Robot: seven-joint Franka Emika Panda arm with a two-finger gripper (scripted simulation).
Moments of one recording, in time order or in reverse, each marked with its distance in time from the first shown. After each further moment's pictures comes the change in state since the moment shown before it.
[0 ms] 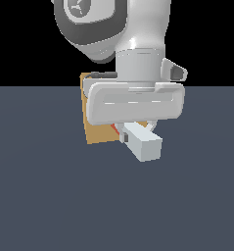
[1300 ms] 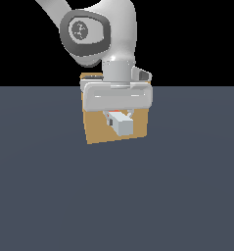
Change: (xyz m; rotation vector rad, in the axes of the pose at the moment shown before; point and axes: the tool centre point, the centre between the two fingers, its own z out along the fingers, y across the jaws) arm 0.116 -0.002 -0.001 -0.001 -0.006 0.012
